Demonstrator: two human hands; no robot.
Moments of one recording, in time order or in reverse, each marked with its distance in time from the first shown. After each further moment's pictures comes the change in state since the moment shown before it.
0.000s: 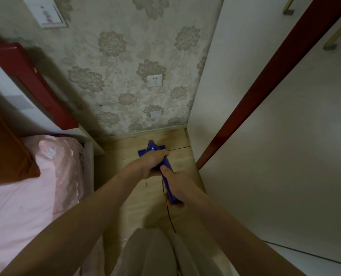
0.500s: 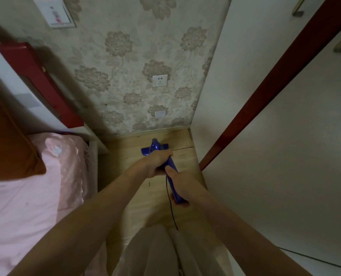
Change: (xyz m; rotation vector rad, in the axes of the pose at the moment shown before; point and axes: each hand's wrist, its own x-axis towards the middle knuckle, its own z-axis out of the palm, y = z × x) left_hand 0.004 0.000 -0.002 -0.012 0.004 -0.008; right_hand 0.007 0.000 -0.002 -0.099 -0.002 0.001
